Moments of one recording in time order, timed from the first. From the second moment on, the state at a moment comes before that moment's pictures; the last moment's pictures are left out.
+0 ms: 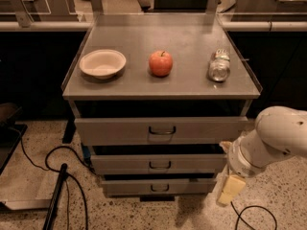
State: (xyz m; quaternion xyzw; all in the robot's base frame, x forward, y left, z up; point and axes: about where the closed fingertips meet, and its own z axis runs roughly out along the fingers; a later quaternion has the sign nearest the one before) arm 0.428 -0.210 0.656 -0.60 0.78 0.07 0.14
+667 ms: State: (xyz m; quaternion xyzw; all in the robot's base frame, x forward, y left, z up) arm 0.455 -0.218 0.593 -0.57 0.80 0.08 0.16
